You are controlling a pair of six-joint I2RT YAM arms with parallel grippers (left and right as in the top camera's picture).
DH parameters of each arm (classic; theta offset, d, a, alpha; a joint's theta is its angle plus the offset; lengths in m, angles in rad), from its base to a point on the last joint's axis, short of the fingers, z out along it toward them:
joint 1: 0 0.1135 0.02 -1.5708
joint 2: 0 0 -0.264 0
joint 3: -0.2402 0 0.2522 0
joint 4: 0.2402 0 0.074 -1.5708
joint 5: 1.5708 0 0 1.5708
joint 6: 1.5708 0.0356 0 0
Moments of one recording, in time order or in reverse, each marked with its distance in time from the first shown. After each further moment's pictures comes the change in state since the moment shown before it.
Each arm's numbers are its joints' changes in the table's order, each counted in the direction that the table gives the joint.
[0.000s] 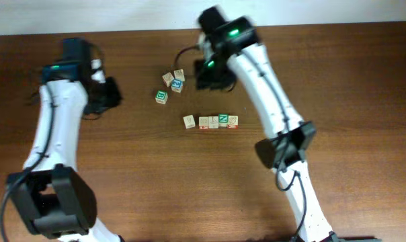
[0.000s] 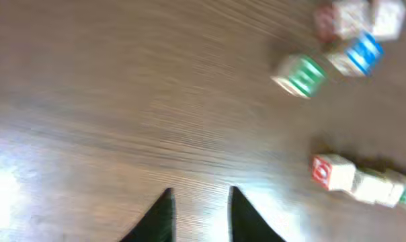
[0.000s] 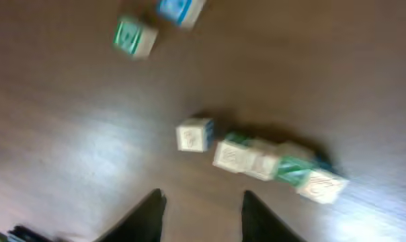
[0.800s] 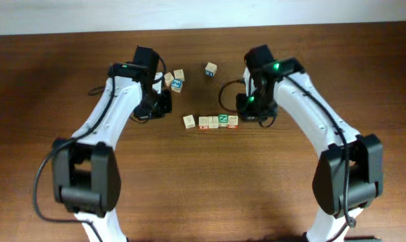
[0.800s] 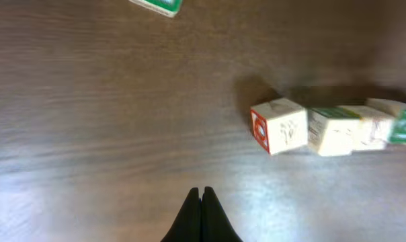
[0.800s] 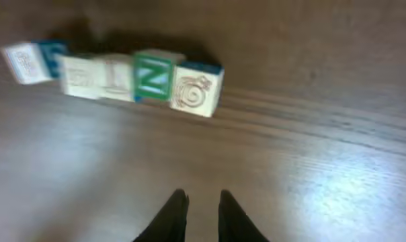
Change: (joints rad) left arm -0.270 0.157 0.024 -0.049 0.073 0.007; right arm -0.115 -0.631 1.350 -0.583 0.076 -0.037
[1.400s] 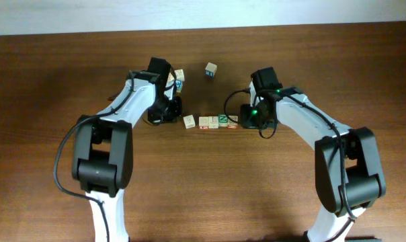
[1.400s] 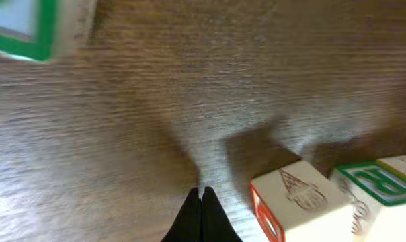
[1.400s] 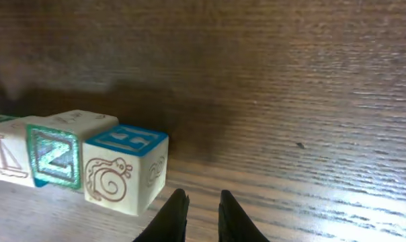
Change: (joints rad) left arm -0.025 0.199 0.013 -0.170 0.081 0.000; right arm -0.050 0.000 0.315 -0.479 0.014 0.021
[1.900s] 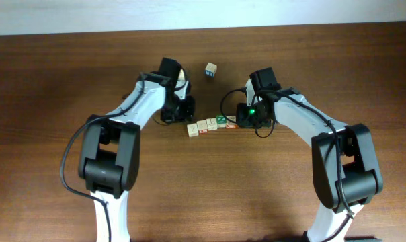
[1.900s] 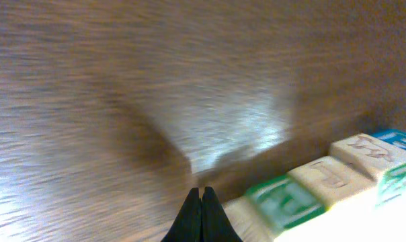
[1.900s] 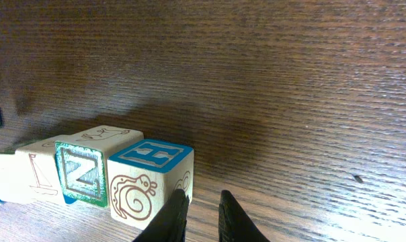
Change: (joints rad) left arm -0.066 0.006 0.000 -0.077 0.112 0.000; right arm 0.000 0.029 0.003 -0.069 -0.098 0.000
